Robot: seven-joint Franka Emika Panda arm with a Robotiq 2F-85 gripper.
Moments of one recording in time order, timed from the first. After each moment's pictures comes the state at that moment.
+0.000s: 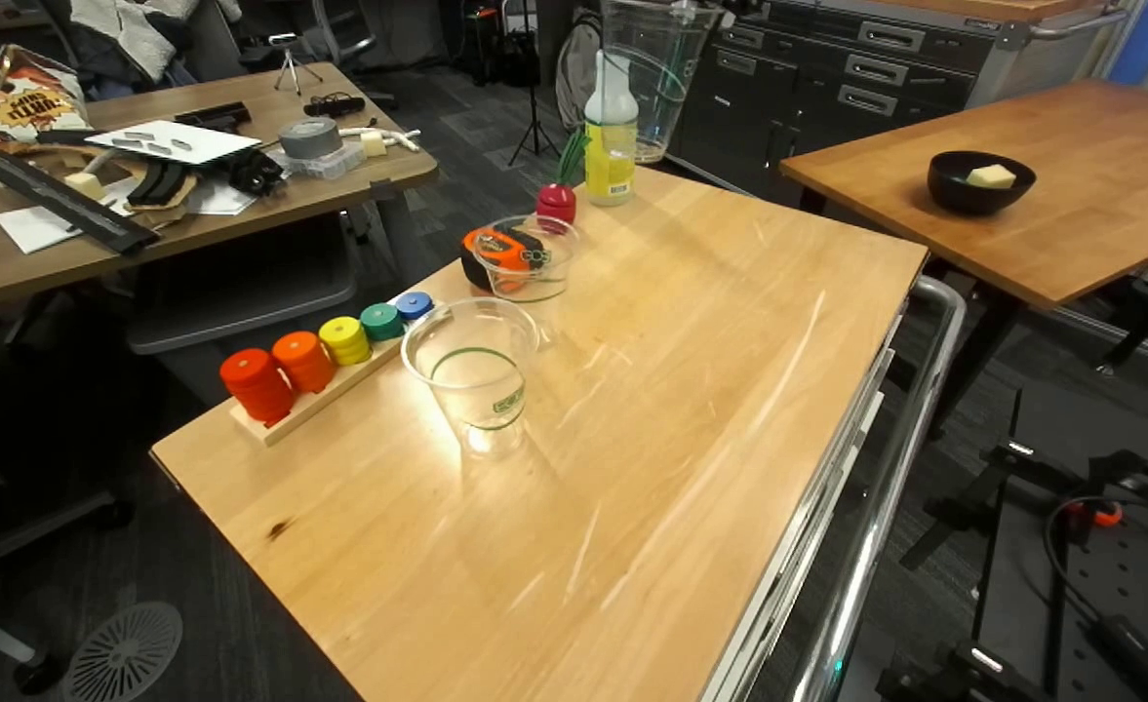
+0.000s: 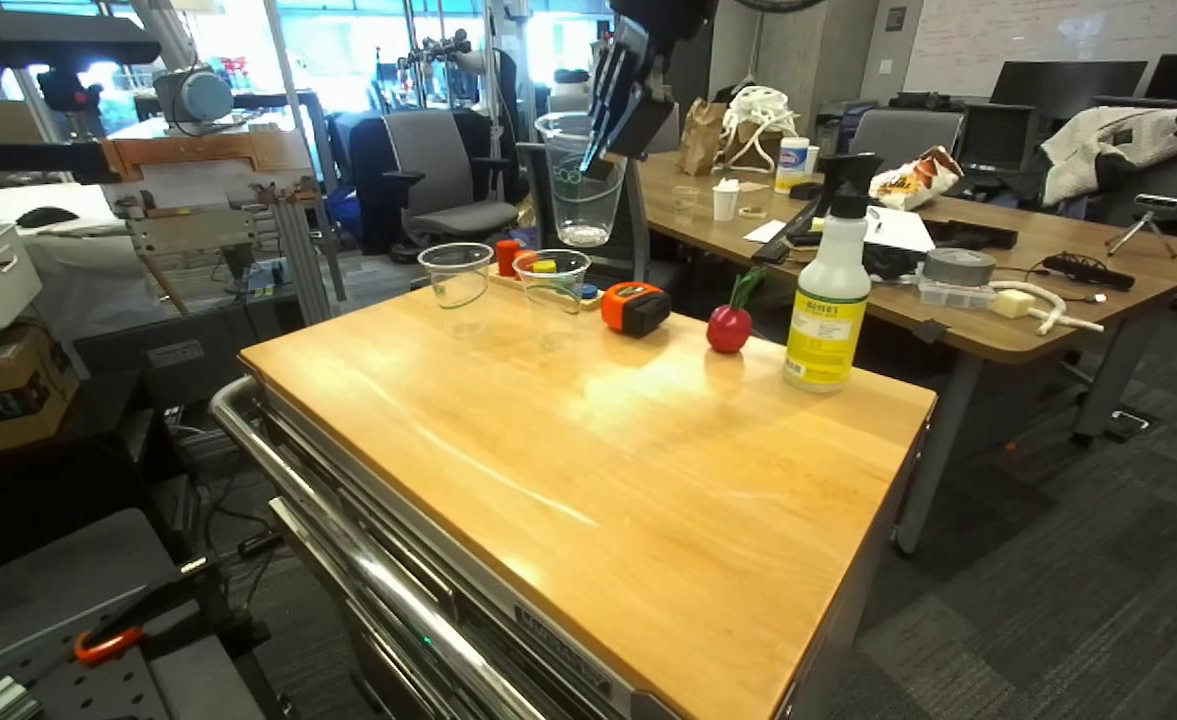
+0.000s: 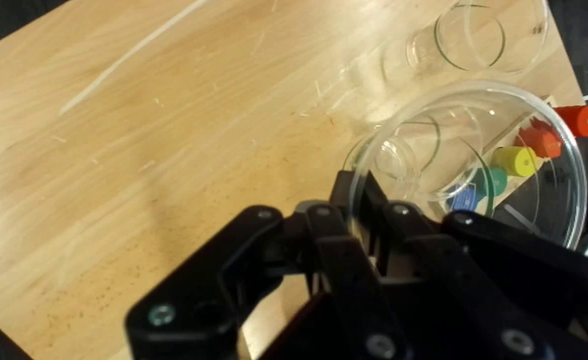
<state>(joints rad) -0.11 0.18 -0.08 -1.73 0.34 1.71 0.26</state>
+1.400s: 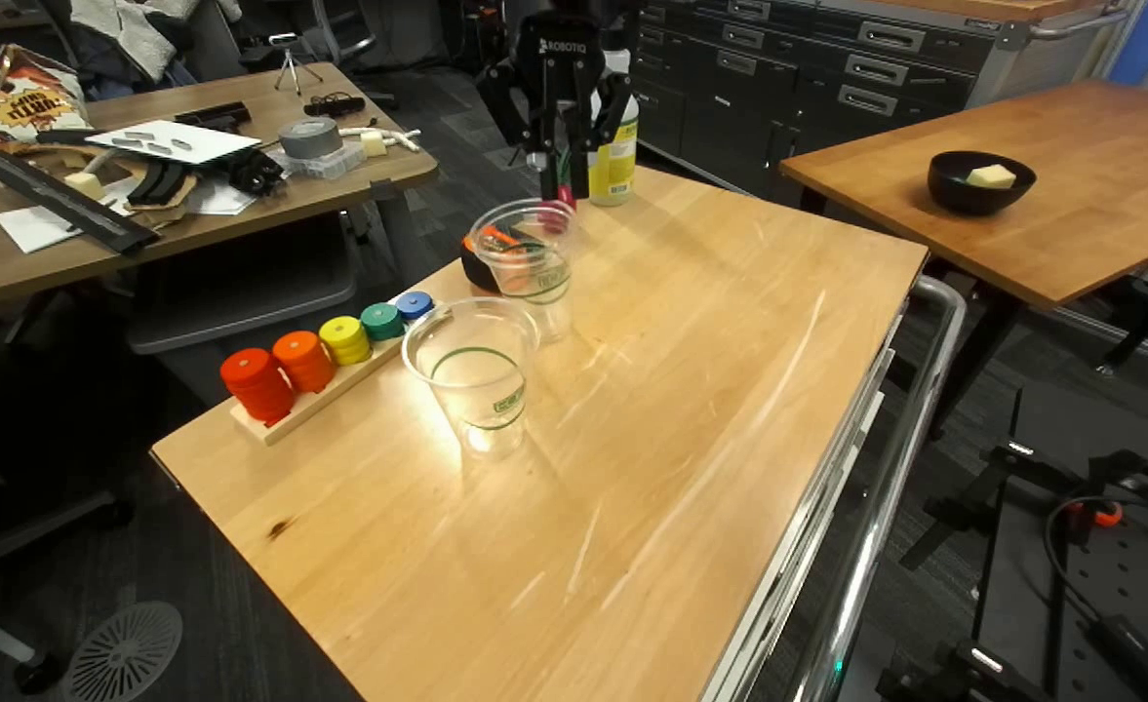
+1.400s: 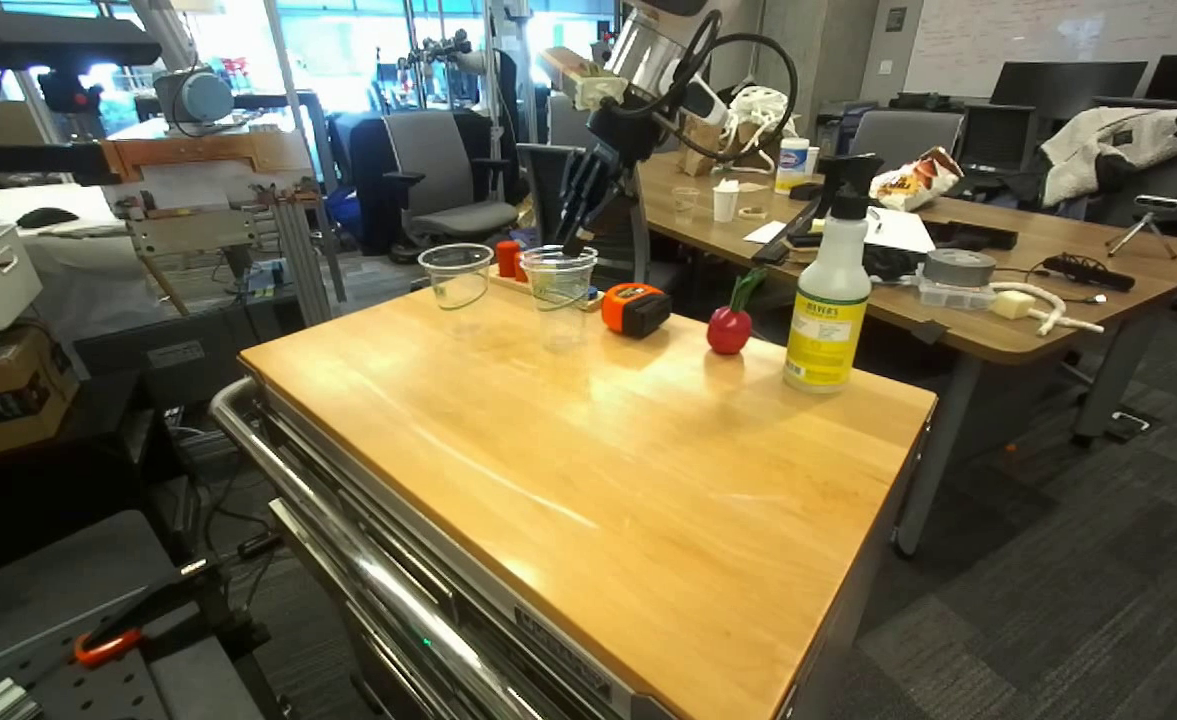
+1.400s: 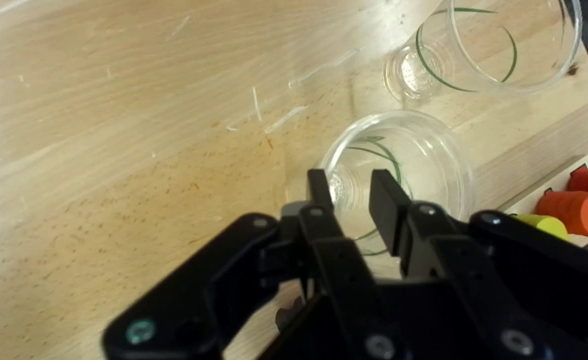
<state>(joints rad) -0.01 0.58 -0.02 -1.36 0.31 1.60 0.30</state>
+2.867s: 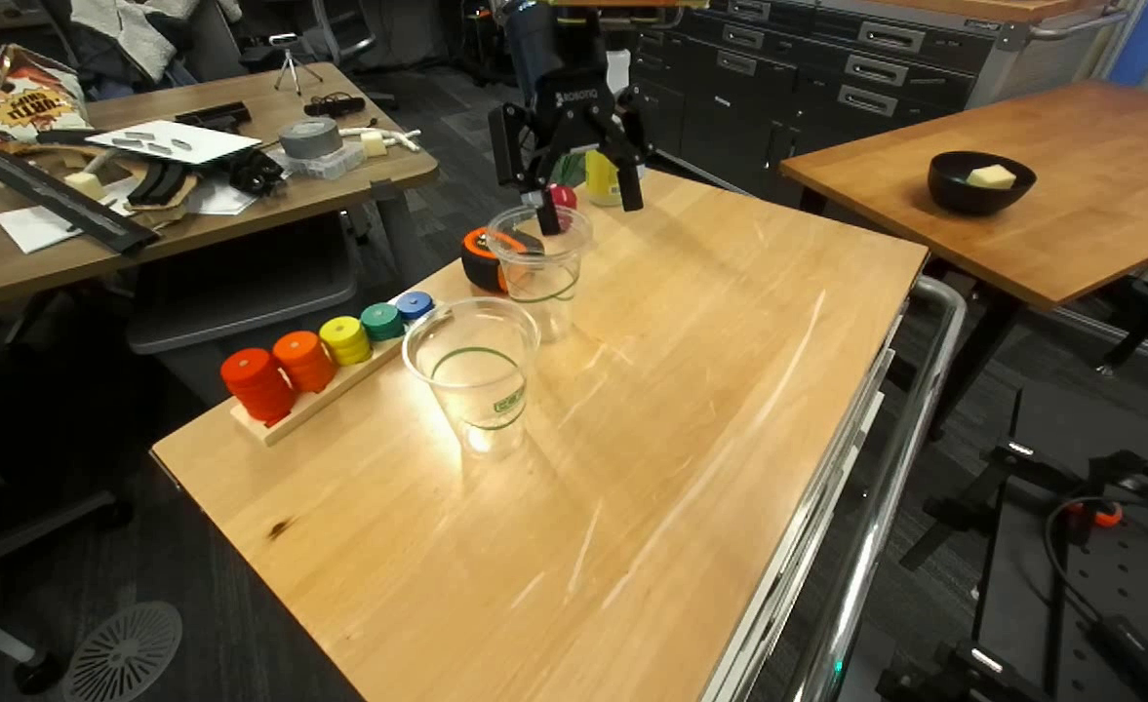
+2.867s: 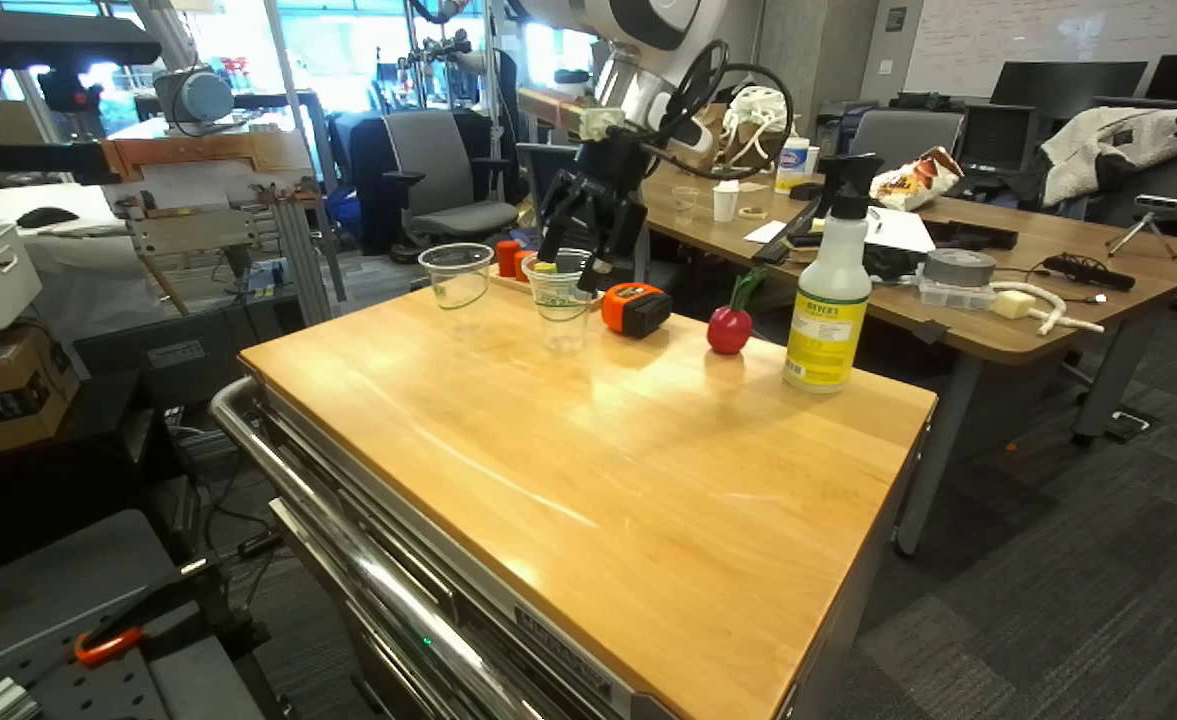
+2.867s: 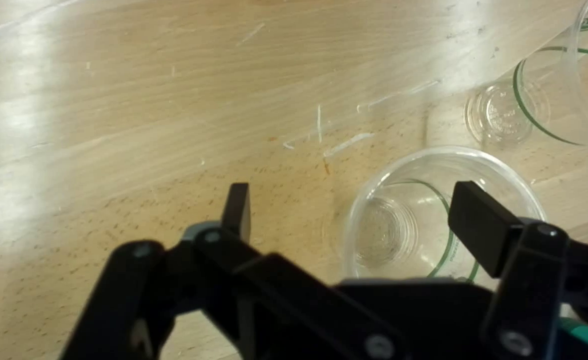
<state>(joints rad) 0.02 0.62 -0.01 -1.37 0.18 1.57 0.23</state>
